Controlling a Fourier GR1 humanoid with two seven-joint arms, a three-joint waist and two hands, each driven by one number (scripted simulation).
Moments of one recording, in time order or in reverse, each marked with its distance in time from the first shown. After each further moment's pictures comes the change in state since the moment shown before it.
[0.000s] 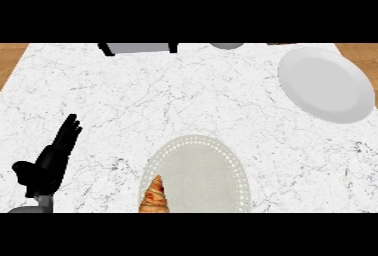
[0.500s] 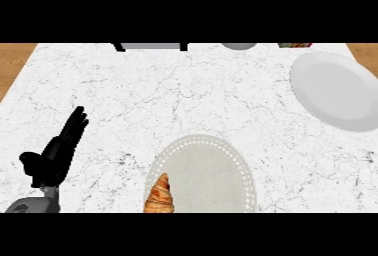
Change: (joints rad) left arm -0.051 -0.015 -0.006 -0.008 -0.024 -0.025 0.034; right arm -0.090 -0.057 -0.211 0.169 -0.105 0.042 -0.260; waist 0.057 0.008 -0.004
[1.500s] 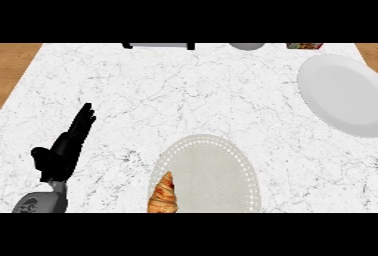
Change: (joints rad) left arm -0.034 -0.045 0.011 0.016 -0.052 -0.019 0.003; right arm -0.668 0.129 0.269 0.529 0.205 0.014 -0.025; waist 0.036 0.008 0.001
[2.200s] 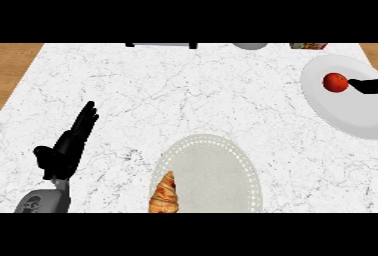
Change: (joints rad) left arm -0.015 -0.015 0.007 0.011 -0.010 -0.016 -0.008; right arm -0.278 0.141 -0.080 0.439 0.017 -0.208 0.003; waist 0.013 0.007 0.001
